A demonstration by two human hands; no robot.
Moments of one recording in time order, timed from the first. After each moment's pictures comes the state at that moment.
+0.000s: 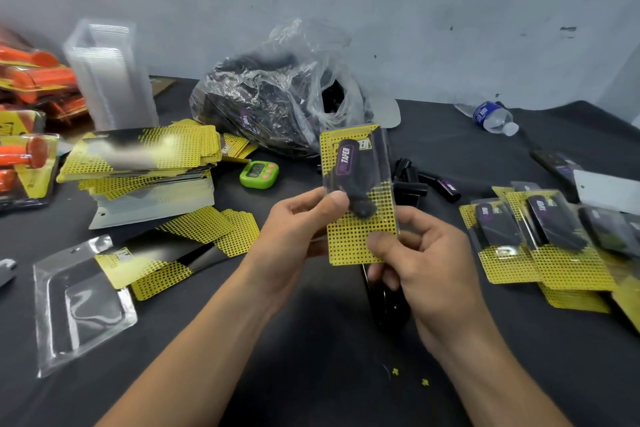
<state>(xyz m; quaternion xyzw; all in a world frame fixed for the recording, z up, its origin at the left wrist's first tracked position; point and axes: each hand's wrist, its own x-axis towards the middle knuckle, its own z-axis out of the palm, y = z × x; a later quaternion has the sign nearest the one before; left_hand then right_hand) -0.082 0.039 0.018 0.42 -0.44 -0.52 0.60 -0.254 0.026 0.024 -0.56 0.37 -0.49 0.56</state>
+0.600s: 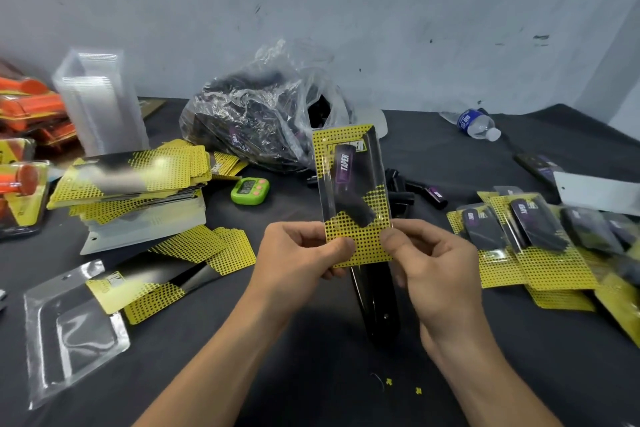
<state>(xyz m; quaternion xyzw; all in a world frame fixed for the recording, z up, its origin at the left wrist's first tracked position) -0.096 0.042 0.013 0.51 -0.49 -0.41 0.58 -0.263 0.019 0.020 -0.54 0.39 -0.57 0.47</state>
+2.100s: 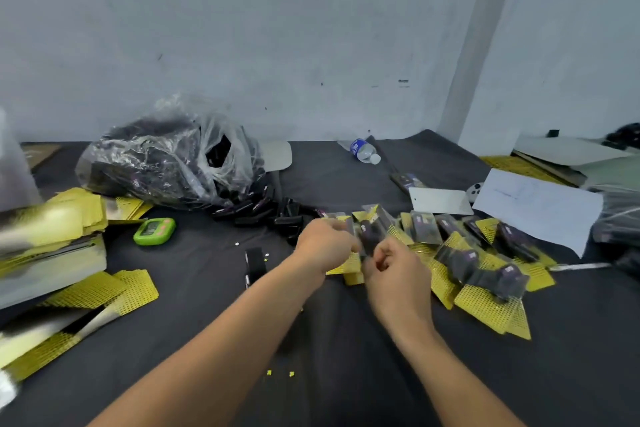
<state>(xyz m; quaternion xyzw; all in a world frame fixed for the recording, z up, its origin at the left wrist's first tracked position) -0.265 -0.035 0.066 0.64 -0.50 -0.44 0.38 -0.391 0.011 0.028 -0.60 0.65 -0.44 0.13</state>
